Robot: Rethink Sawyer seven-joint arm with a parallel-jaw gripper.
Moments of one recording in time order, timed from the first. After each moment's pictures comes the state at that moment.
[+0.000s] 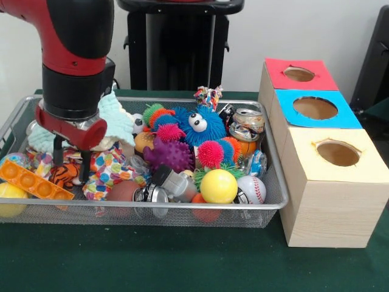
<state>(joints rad) -0.37 -0.37 -0.22 1.38 0.12 0.44 1.75</state>
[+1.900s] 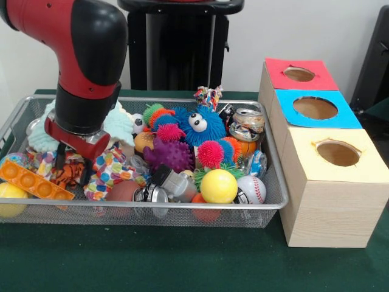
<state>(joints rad) -0.30 -0.25 -0.33 1.38 0.11 0.36 1.75</state>
